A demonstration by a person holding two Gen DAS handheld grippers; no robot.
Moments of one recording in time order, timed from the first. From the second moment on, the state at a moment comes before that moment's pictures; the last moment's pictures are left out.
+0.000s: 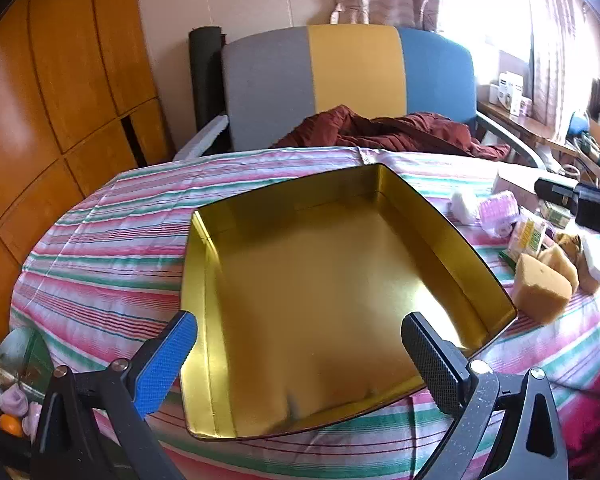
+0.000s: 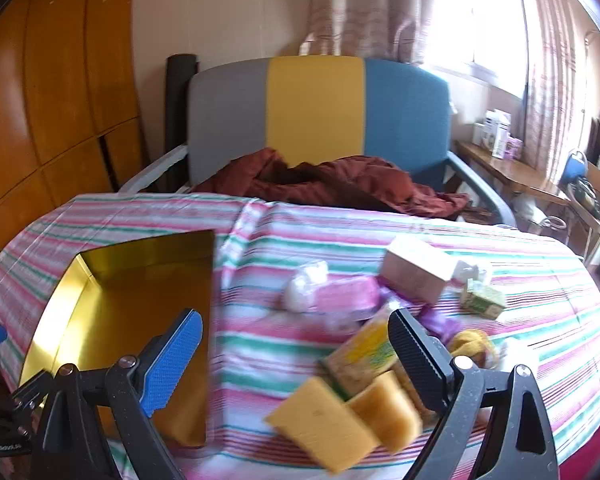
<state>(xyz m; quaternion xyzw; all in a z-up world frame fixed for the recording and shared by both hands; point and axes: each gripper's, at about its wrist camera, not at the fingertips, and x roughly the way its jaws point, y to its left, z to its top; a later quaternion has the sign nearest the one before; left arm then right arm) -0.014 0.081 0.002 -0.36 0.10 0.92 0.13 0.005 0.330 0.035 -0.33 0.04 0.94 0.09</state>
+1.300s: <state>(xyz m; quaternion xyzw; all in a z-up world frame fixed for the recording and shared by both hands) -0.001 0.318 -0.027 -0.40 0.27 0.77 0.41 0.026 0.531 0.013 -0.32 0.24 0.90 0.19</state>
